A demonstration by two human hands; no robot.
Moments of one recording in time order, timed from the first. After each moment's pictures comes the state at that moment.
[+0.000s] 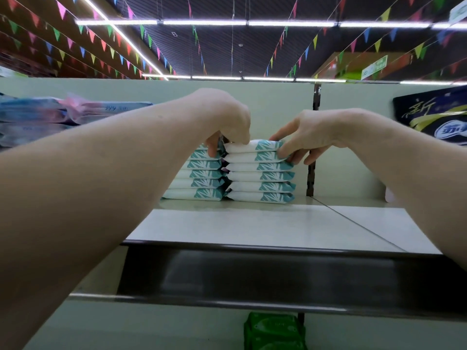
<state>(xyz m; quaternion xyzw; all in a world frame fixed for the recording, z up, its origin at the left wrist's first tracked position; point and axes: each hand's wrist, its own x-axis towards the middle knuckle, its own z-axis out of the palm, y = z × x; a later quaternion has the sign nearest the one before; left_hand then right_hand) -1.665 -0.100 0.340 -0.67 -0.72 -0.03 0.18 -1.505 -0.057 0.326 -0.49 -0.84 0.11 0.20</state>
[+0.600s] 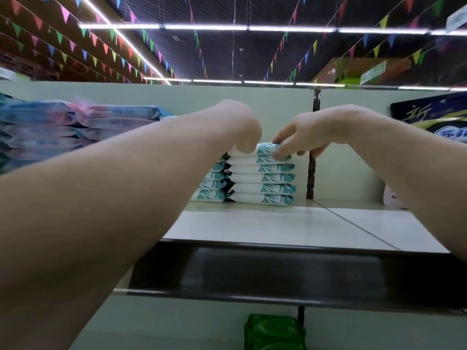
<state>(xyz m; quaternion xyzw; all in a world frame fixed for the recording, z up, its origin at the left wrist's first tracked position) -1.643 -0.119 0.330 -0.64 -0.70 0.07 0.31 -1.516 -0.075 0.332 -0.51 -0.85 0.00 0.12</state>
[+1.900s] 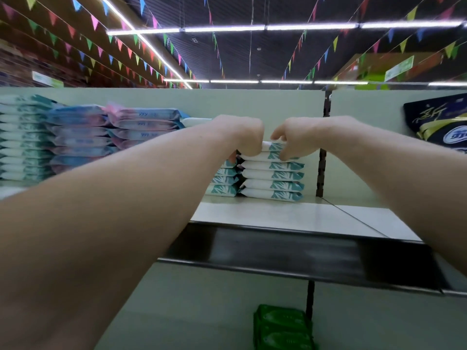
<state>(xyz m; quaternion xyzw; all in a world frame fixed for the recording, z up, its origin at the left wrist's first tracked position) -1.665 -0.105 0.320 -0.67 -0.72 -0.09 0.19 -1.537 -0.085 0.321 -0.49 -0.85 -0.15 0.11</state>
